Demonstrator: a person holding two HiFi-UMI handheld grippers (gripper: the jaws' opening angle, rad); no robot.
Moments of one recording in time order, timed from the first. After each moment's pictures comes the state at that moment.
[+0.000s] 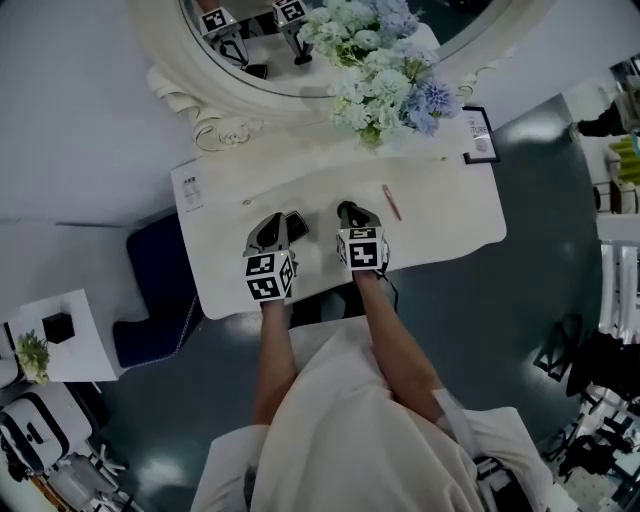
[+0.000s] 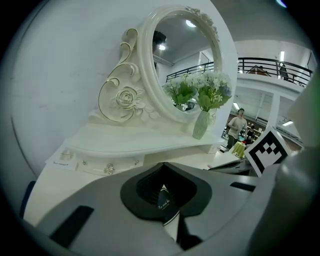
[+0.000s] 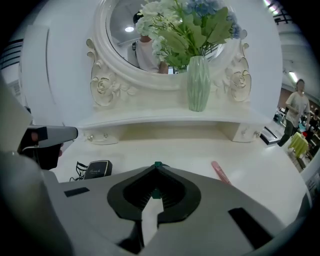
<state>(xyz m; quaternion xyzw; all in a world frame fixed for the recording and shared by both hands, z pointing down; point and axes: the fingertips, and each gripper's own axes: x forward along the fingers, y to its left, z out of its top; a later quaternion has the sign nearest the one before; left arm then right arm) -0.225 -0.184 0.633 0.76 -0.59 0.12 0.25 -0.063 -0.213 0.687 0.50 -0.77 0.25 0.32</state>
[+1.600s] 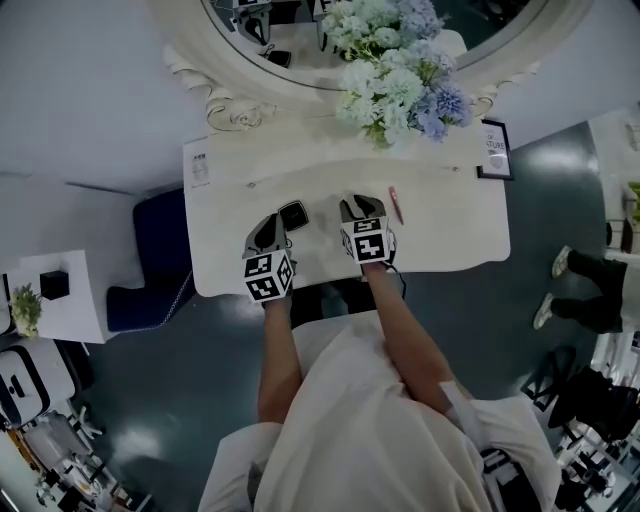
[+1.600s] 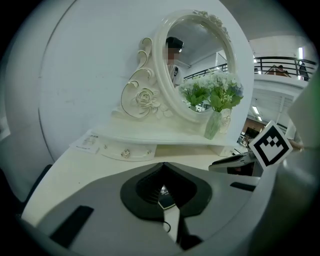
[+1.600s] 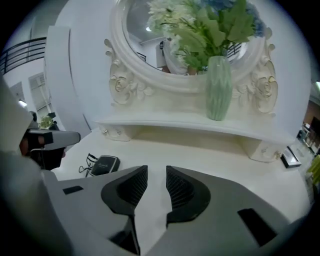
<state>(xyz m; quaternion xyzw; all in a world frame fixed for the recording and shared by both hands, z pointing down) -0.232 -0.150 0.641 0.69 -0.66 0.10 0.28 -0.071 -0.222 0.679 0.40 -0.83 0.21 0.34</state>
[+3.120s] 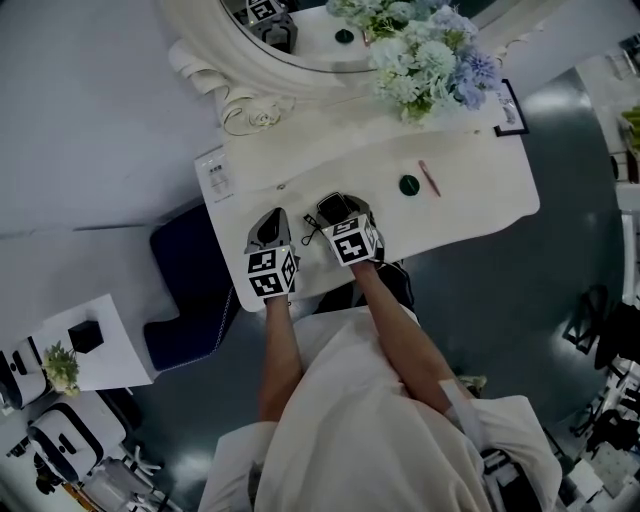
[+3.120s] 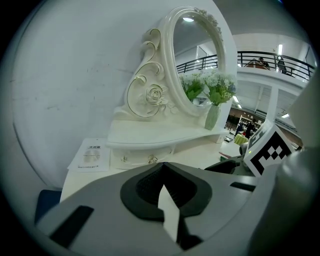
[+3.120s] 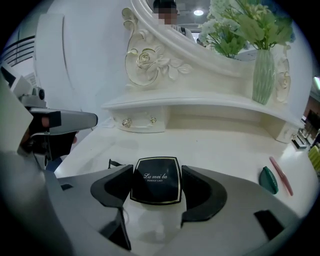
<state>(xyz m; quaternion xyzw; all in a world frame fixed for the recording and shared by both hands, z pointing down) -0.319 -0.163 0.656 0.76 -0.58 0.16 0.25 -0.206 -0.174 0.716 0.40 -0.81 0.24 0.36</state>
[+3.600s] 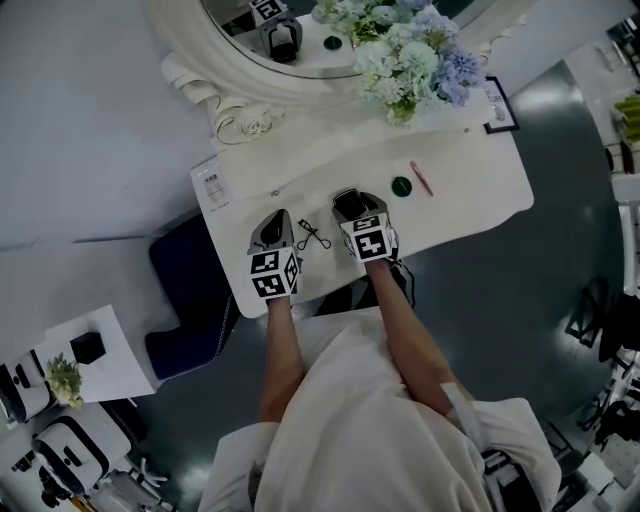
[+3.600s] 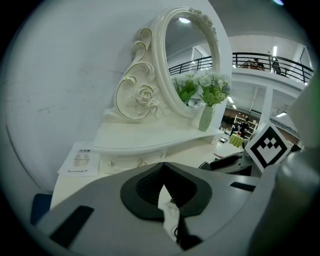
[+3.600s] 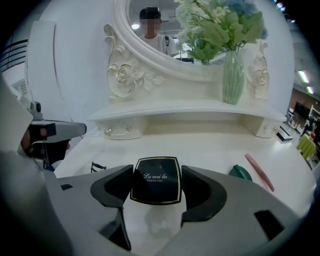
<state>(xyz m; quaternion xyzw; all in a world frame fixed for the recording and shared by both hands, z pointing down) -0.295 -0.169 0.650 0.78 -0.56 0.15 0.24 -0.147 -0.188 0.706 0.46 -0.79 0.26 0.32</state>
